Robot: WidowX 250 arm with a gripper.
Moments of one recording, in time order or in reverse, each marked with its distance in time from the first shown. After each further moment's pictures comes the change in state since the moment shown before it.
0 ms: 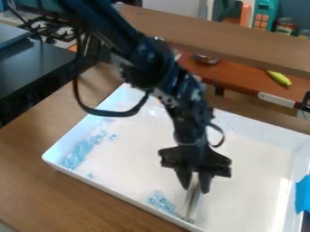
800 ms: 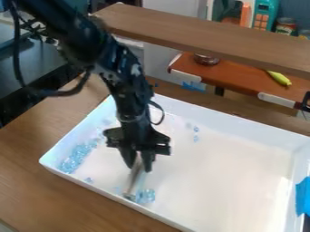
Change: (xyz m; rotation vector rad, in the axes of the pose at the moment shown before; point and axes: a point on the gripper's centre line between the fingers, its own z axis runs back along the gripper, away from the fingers) arm 0.001 0.096 0.025 0.137 0.071 0.060
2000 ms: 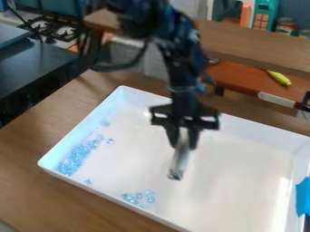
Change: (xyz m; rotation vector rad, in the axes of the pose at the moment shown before) arm 0.029 -0.092 0.028 -0.096 0.017 -0.022
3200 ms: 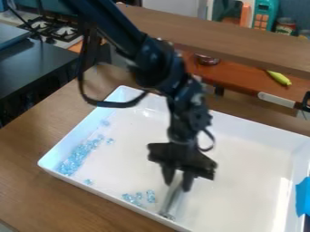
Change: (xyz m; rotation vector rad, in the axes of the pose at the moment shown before) arm -0.030 0.036 -0.042 0.175 -0.040 -0.075
